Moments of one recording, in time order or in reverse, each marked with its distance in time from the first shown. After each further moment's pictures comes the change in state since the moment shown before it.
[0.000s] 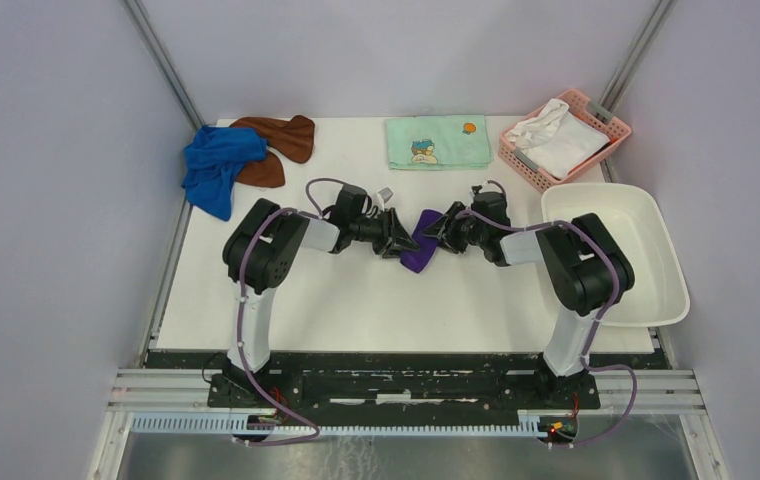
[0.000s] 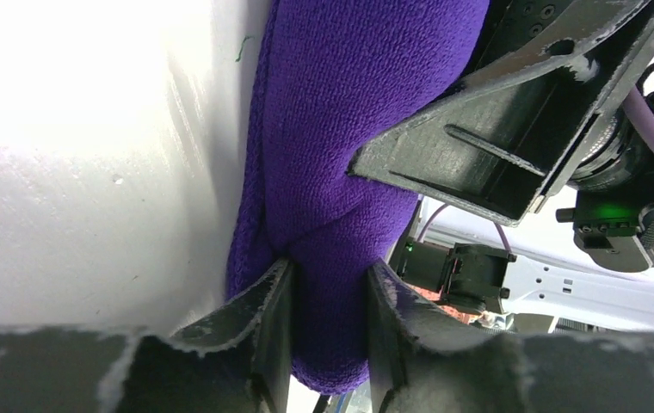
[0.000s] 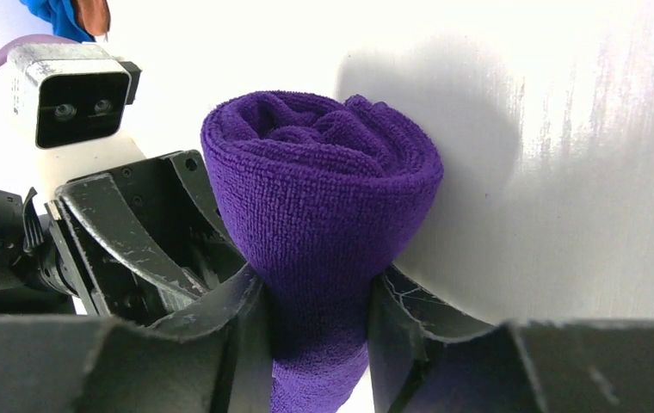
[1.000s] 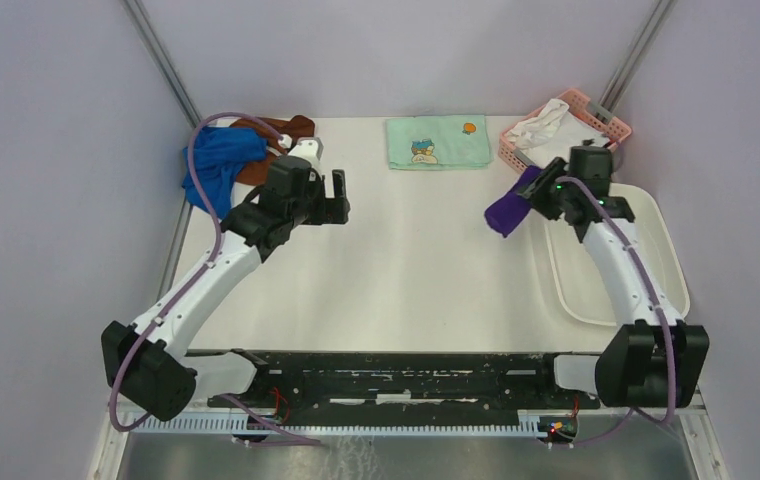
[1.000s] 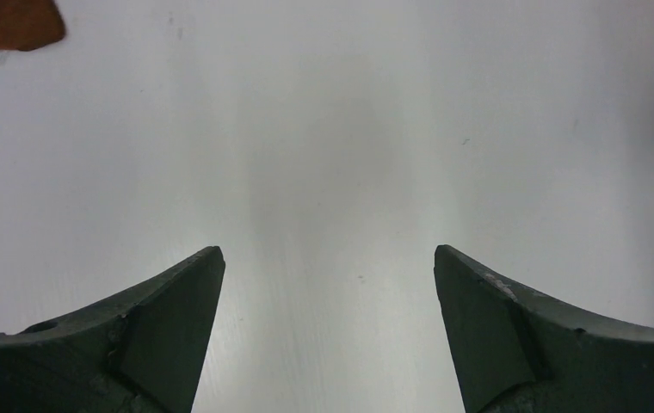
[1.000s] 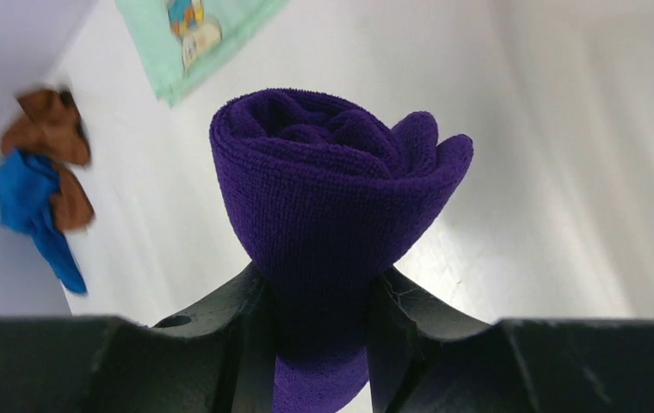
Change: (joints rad) left arm 0.009 -0.872 0.085 -0.907 -0.984 0.591; right arm -0.285 -0.529 0.303 -0.923 0.309 -0.239
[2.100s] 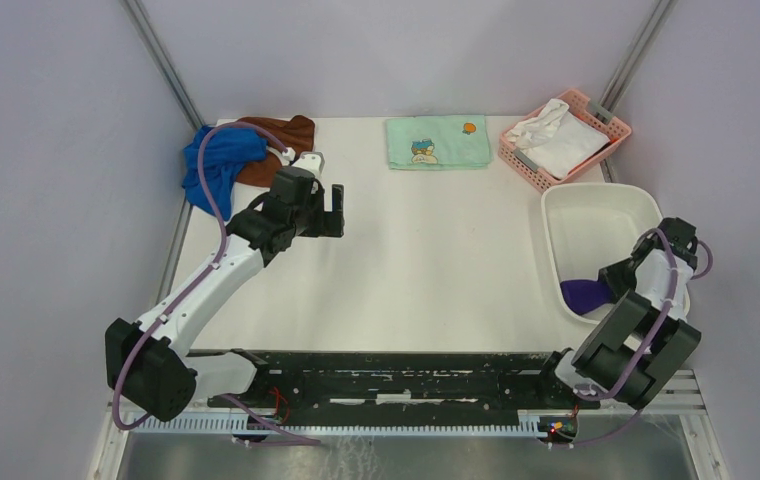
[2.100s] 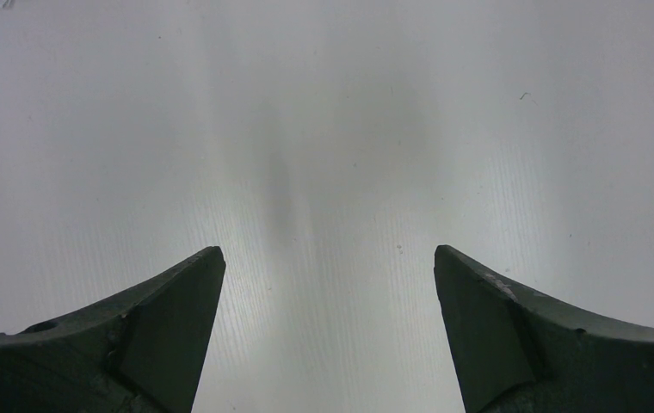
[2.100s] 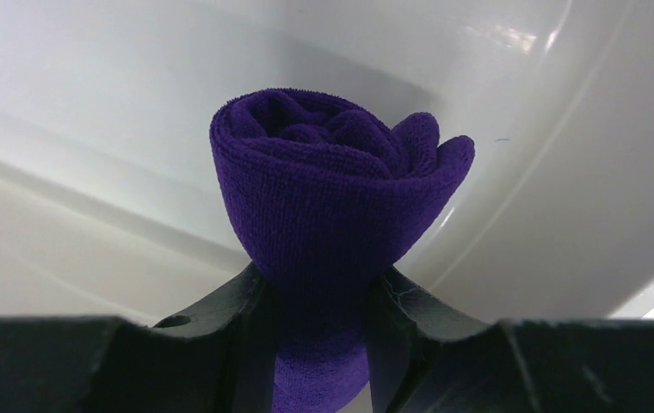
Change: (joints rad) left arm 0.008 -0.022 -0.093 -0.033 -0.050 0.049; right arm -0.753 -0.029 -0.230 -0.256 0.105 -0.138
